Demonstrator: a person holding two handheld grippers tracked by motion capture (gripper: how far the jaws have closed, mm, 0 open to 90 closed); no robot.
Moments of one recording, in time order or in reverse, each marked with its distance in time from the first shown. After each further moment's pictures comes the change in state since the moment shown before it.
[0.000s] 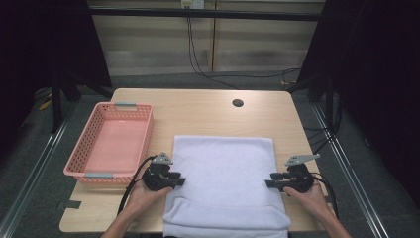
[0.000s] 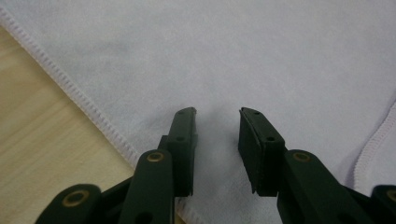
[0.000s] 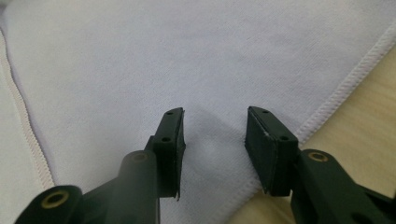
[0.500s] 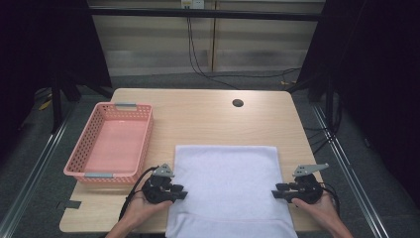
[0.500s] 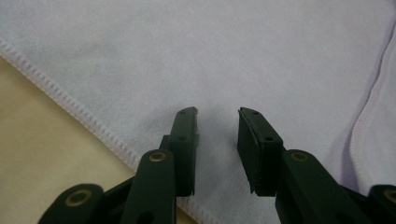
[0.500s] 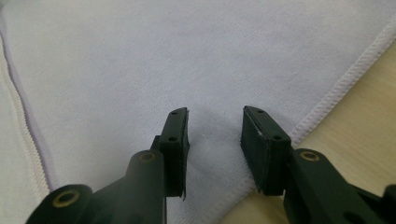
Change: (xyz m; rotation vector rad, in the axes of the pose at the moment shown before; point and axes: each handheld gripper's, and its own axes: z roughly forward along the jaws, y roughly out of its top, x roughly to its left) left arm -0.029 -0.020 -0.011 0.037 -0.095 0.030; right arm 0.011 -0.024 -0.020 0.029 0.027 -0.025
